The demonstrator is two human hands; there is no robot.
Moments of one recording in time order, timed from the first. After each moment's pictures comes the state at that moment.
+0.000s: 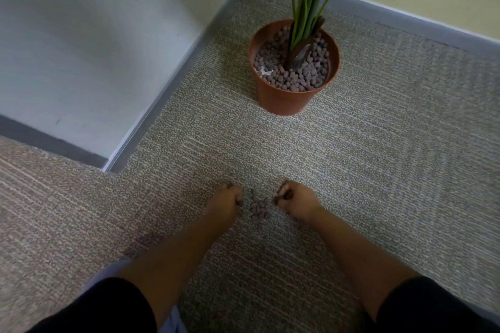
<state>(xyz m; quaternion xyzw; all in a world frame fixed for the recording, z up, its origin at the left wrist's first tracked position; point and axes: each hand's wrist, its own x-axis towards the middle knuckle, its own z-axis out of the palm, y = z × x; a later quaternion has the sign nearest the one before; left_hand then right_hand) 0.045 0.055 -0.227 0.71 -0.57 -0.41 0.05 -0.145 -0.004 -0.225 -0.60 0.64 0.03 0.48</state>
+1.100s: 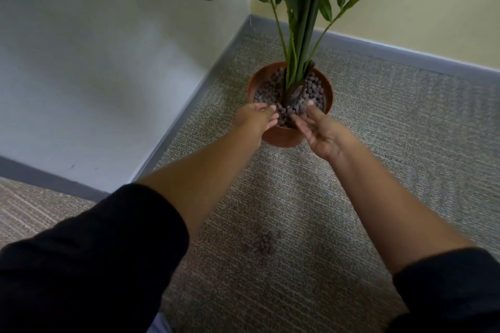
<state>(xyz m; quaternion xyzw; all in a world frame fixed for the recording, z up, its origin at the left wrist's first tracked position) 0.010 -0.143 -0.084 0.65 -0.19 -0.55 0.48 -0.115 -0.161 -0.093 -0.13 0.48 -0.43 0.75</state>
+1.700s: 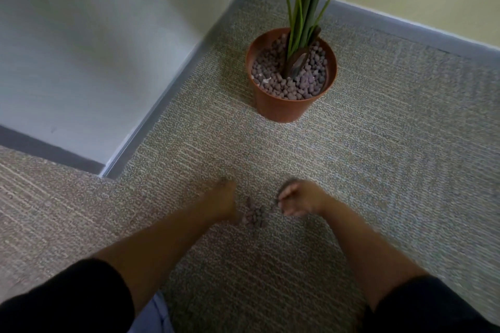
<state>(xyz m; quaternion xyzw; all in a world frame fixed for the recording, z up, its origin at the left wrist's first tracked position) 0.048 0.019 -0.201 0.70 -0.55 -0.44 -0.14 -0.161 -0.042 -0.208 -0.51 0.58 0.07 0.63</state>
